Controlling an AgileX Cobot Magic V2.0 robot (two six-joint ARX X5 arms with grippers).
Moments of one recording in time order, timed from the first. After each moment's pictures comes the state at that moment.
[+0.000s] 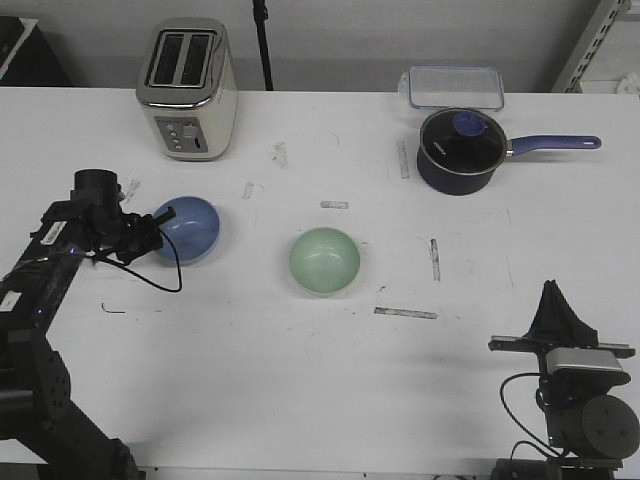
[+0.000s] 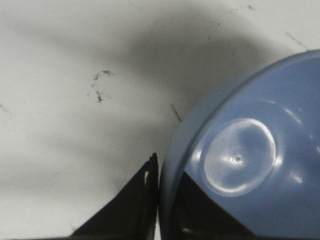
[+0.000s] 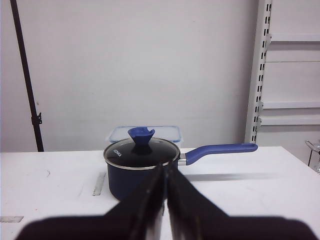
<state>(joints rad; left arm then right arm) 0.13 1.75 1.37 -0.66 0.22 -0.39 -0.04 0.27 0.44 -0.05 -0.01 0.03</state>
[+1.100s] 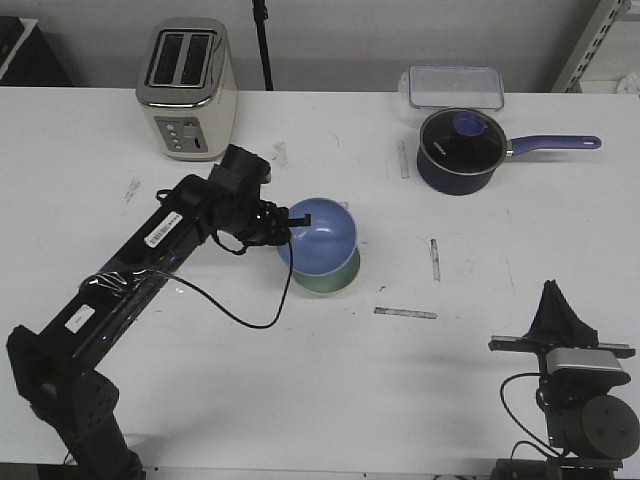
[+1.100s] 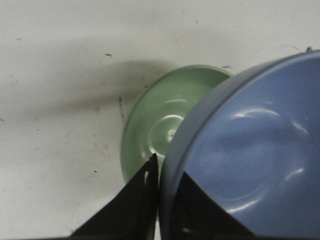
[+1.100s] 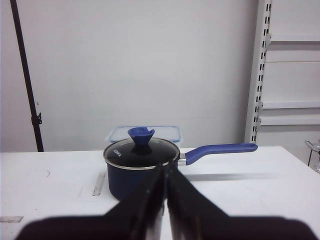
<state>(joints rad) -0.49 1.82 1.77 -0.88 0.23 -0.43 -0.04 0.27 0.44 -0.05 -0.01 0.03</state>
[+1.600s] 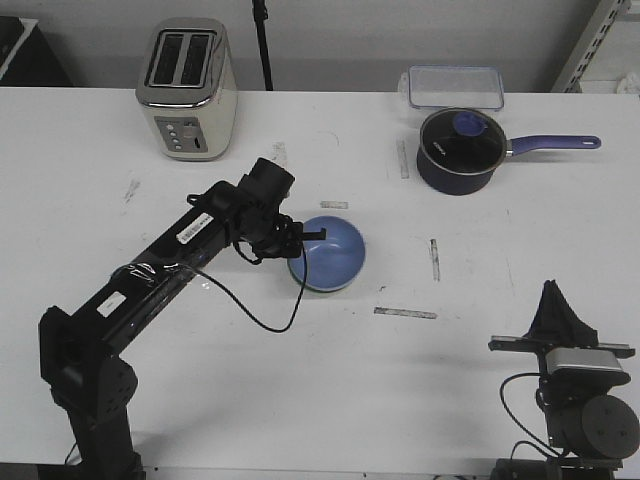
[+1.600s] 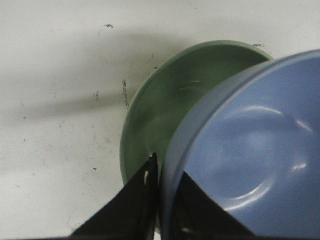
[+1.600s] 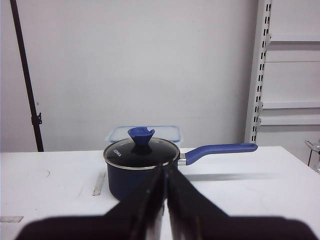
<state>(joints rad) -0.53 1.89 1.77 -0.89 0.18 -0.47 -0.04 0.27 0.44 -0.05 -0.01 0.03</state>
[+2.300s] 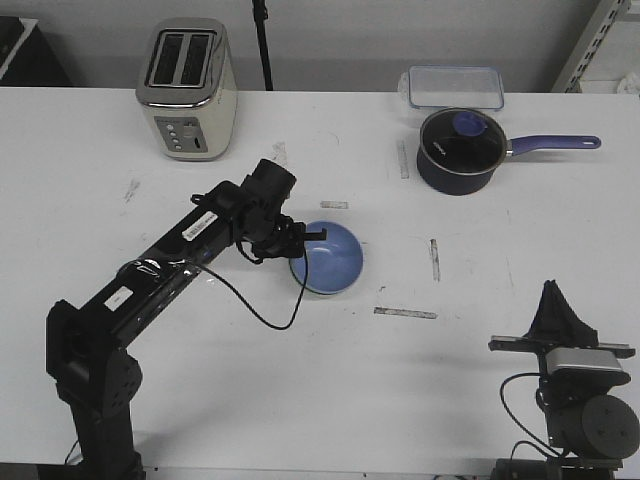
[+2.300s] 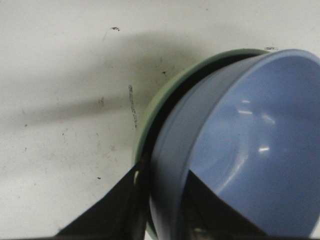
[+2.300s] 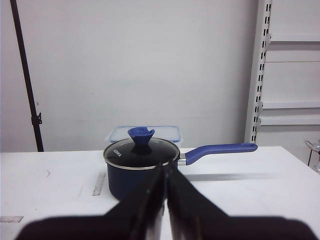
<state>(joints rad) -0.53 1.92 1.77 -0.88 0.17 -0.46 -0.04 0.27 0.44 -0.05 -0.01 0.03</state>
